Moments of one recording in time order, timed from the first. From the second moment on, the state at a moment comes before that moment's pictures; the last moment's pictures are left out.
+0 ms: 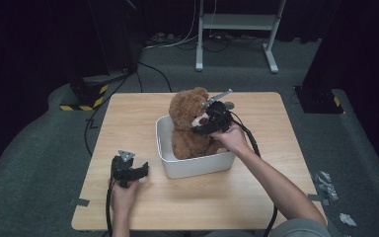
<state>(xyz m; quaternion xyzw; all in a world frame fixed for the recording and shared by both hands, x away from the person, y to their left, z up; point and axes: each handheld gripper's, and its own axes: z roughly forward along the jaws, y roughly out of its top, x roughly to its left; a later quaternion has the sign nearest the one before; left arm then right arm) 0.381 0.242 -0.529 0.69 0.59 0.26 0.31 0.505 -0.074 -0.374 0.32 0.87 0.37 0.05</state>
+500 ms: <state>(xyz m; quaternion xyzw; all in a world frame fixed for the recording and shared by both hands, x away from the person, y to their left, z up) 0.381 0.242 -0.529 0.69 0.59 0.26 0.31 0.498 -0.087 -0.361 0.30 0.87 0.39 0.07</state>
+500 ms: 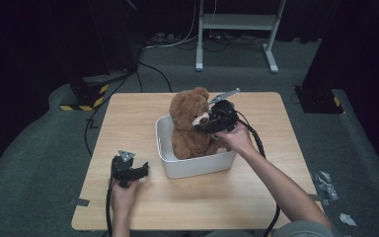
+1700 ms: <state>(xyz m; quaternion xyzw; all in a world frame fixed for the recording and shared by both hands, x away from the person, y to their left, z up) 0.381 0.242 -0.528 0.69 0.59 0.26 0.31 0.483 -0.147 -0.356 0.35 0.82 0.45 0.08</state>
